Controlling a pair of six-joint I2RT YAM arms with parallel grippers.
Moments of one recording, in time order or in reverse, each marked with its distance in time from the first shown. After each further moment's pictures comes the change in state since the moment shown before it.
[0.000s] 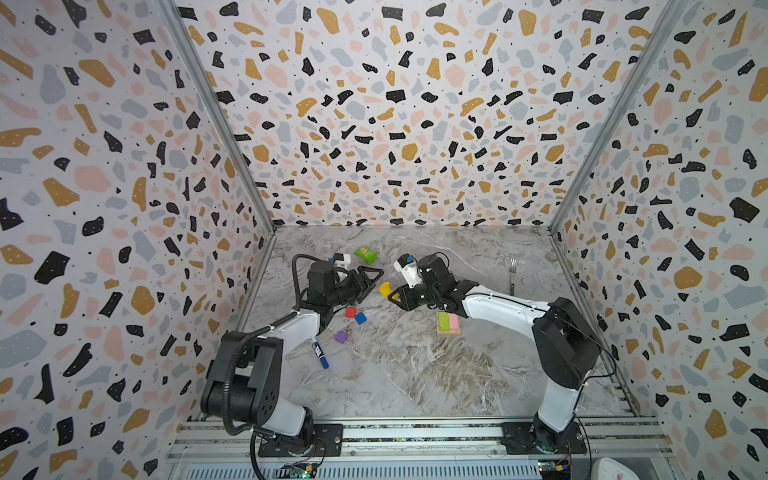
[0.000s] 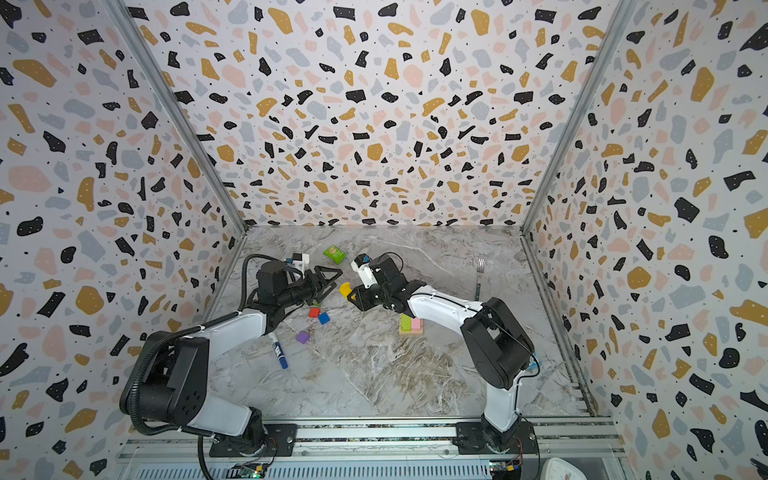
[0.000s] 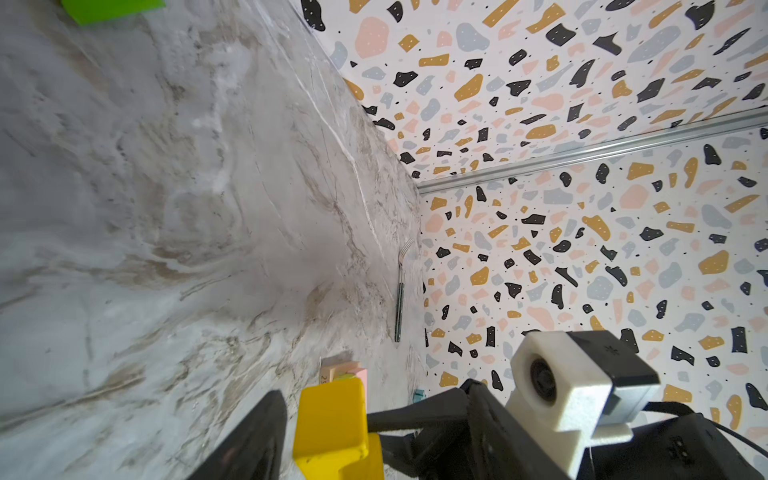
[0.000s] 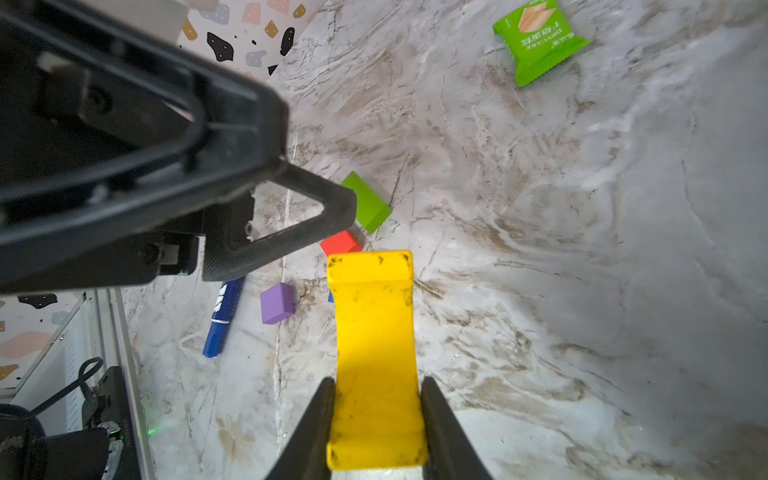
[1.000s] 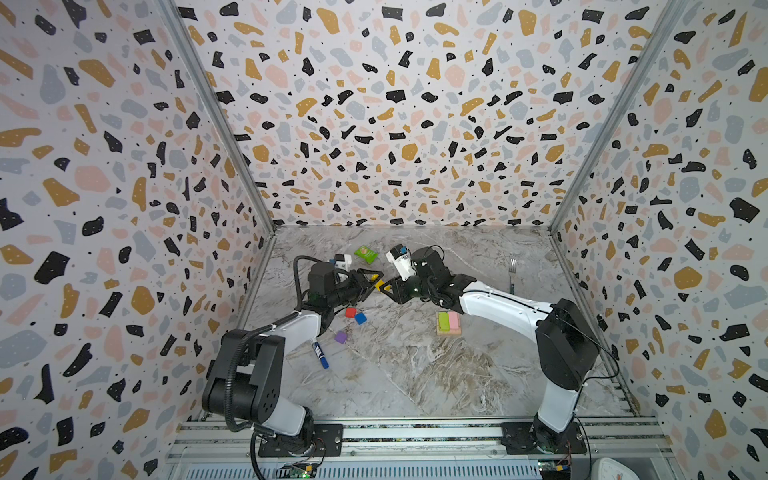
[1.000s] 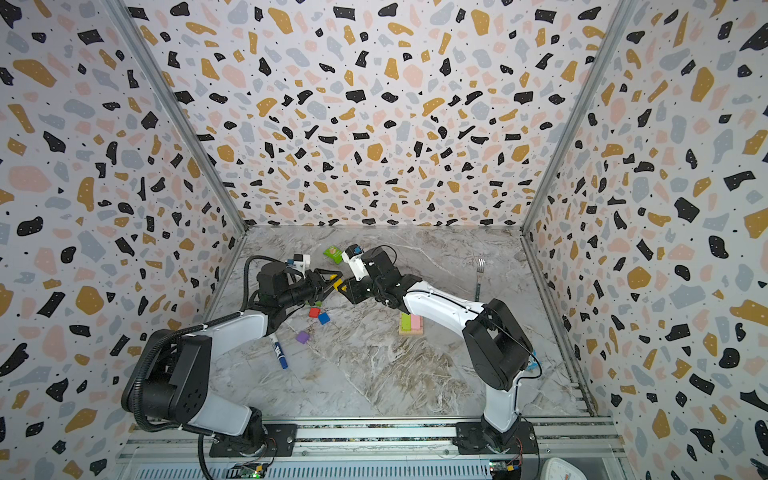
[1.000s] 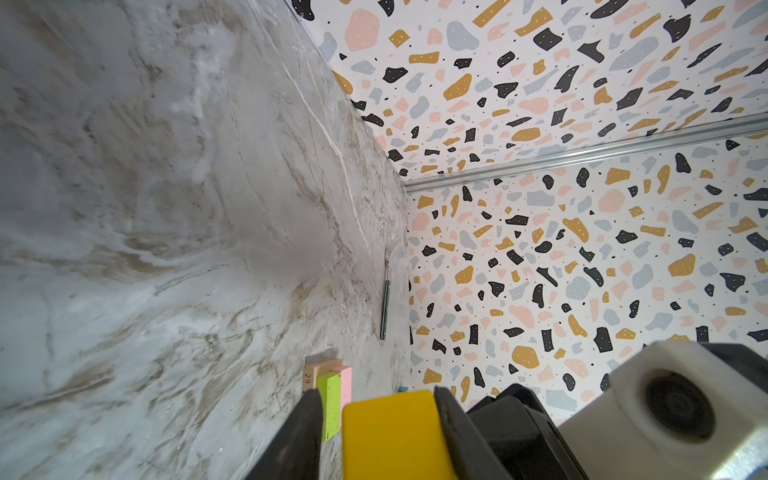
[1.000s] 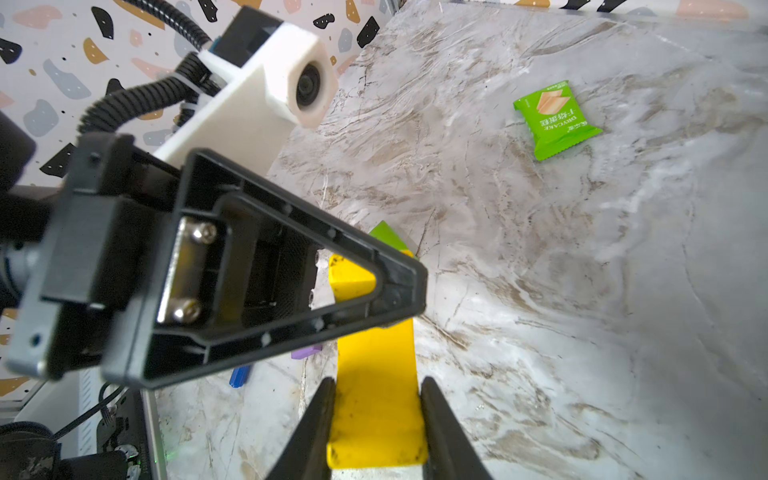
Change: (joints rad) left arm -0.004 0.011 -0.010 0.040 0.016 -0.042; right arm 0.031 0.000 0.105 -0.019 0.027 -0.014
